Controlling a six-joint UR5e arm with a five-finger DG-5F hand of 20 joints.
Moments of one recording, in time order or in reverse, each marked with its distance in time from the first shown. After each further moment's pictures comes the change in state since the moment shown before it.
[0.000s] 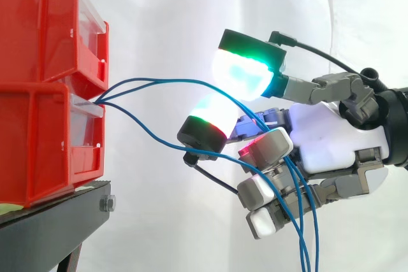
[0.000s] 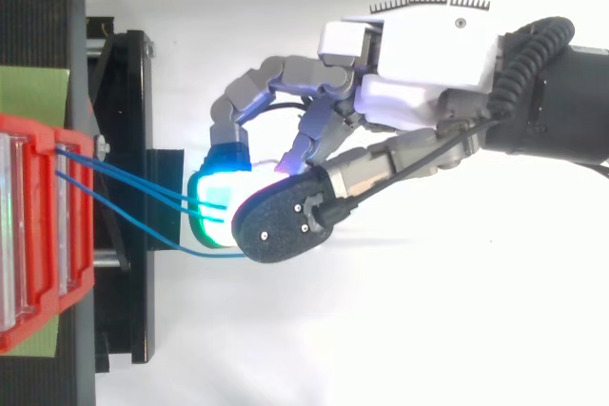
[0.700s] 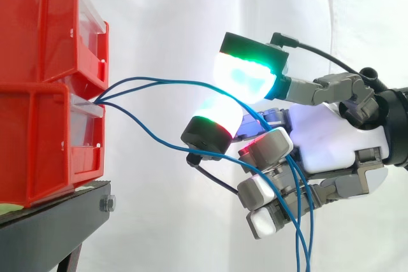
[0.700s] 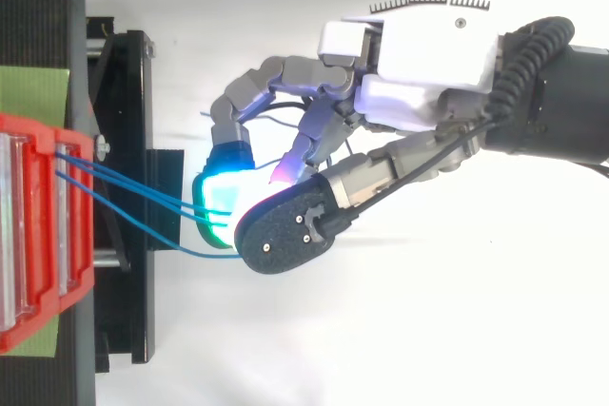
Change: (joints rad) arm 0.000 0.000 0.000 0.001 -0.002 0.000
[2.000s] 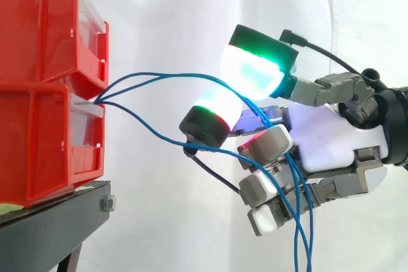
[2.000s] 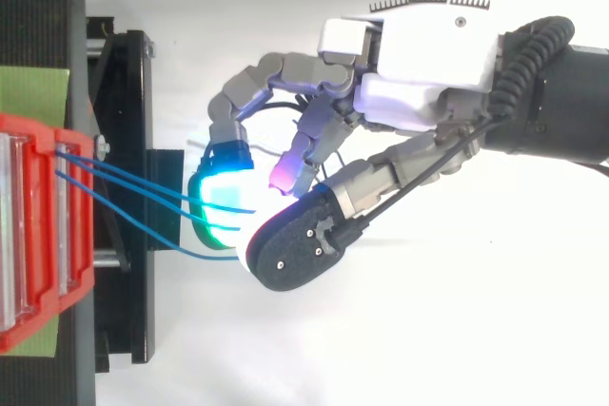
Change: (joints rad) arm 0.000 0.000 0.000 0.004 0.003 0.000
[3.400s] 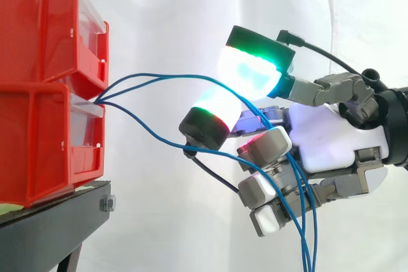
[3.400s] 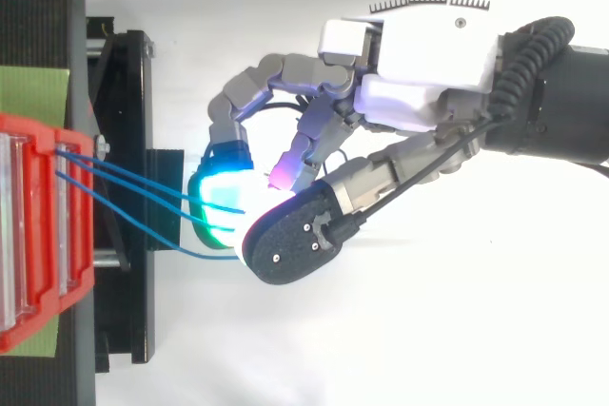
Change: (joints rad) arm 0.000 0.000 0.000 -0.002 -0.002 0.000
